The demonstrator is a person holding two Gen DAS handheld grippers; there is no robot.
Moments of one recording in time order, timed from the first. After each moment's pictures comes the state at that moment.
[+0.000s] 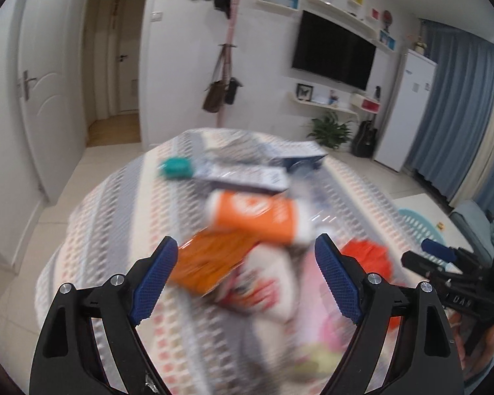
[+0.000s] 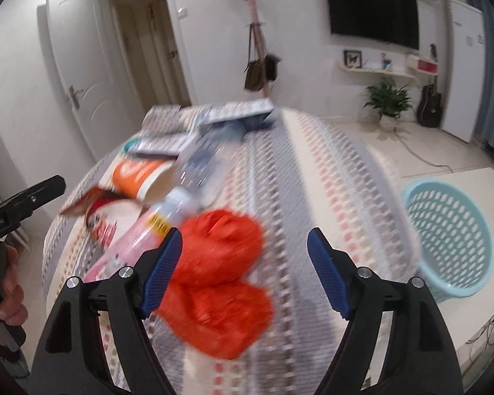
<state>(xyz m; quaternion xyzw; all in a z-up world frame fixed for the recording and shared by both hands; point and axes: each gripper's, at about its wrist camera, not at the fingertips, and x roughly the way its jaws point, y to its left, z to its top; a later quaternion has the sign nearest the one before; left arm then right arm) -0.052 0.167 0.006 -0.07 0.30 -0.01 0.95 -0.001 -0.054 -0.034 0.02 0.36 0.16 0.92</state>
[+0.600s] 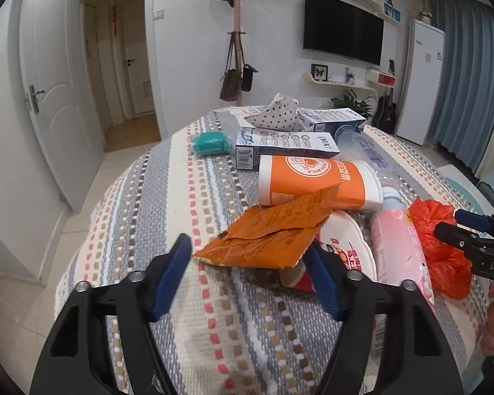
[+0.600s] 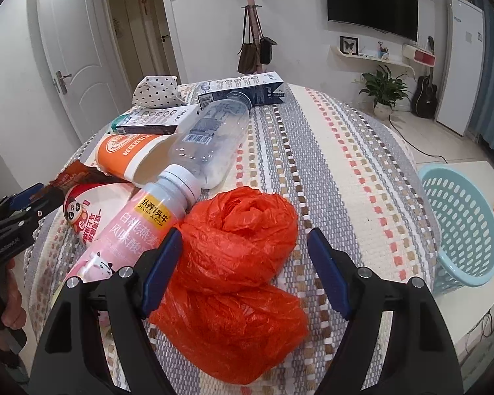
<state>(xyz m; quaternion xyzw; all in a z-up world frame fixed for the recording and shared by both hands) -0.036 0.194 -0.034 -0.01 0.32 0.02 0.95 0.015 -0.029 -0.062 0.01 0.38 0.14 0.91</state>
